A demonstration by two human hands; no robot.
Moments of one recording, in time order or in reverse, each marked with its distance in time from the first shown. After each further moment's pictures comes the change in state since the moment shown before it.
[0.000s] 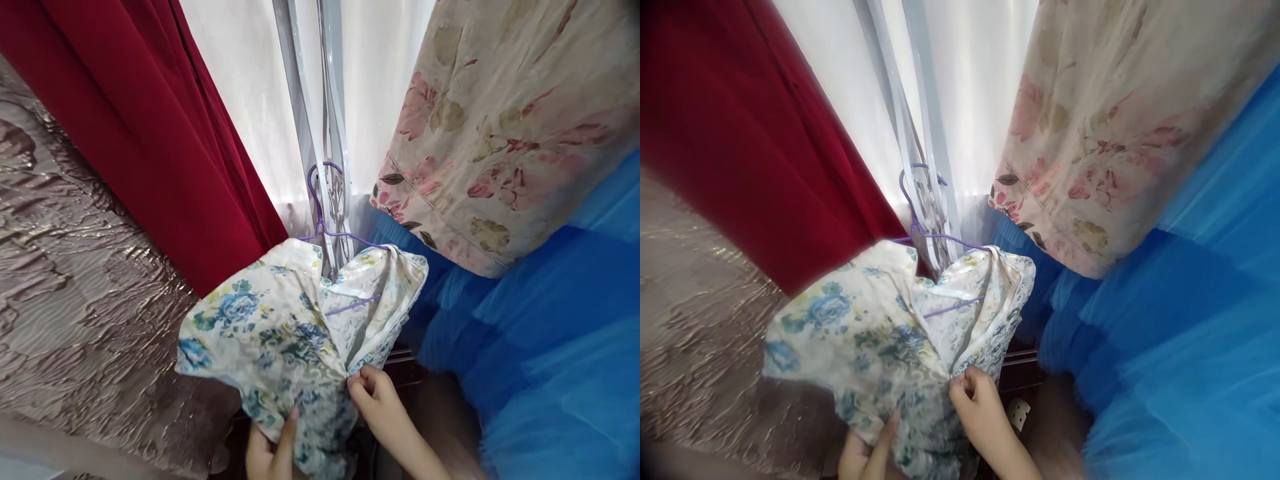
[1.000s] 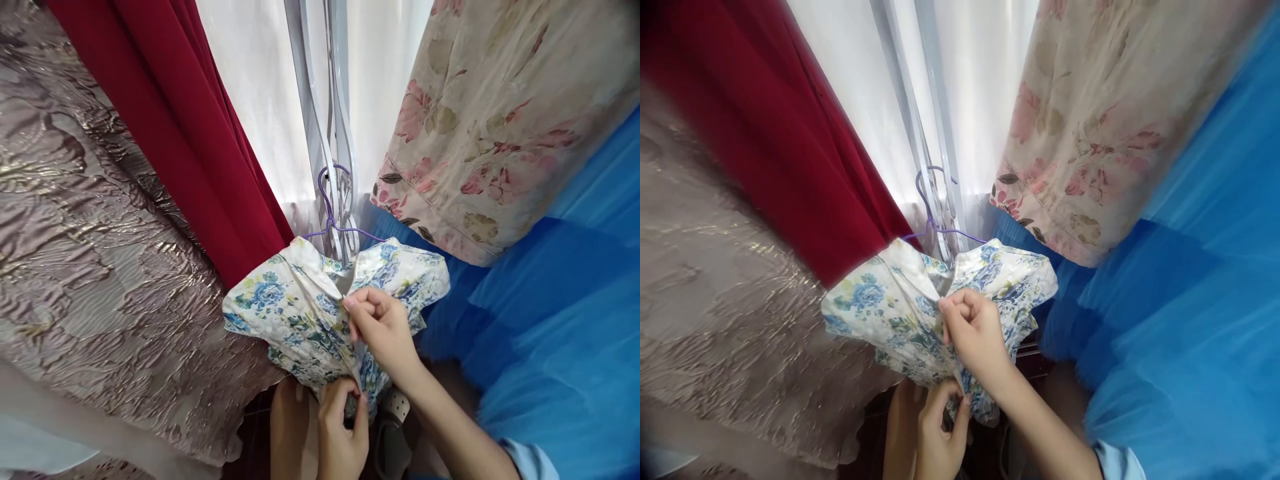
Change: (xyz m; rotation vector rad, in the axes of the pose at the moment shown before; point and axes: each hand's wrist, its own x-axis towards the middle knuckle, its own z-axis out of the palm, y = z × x) left_hand -0.034 0.042 0.043 0.196 -0.503 0.673; right_hand 0.019 -0.145 -0.007 0.325 0.055 -0.267
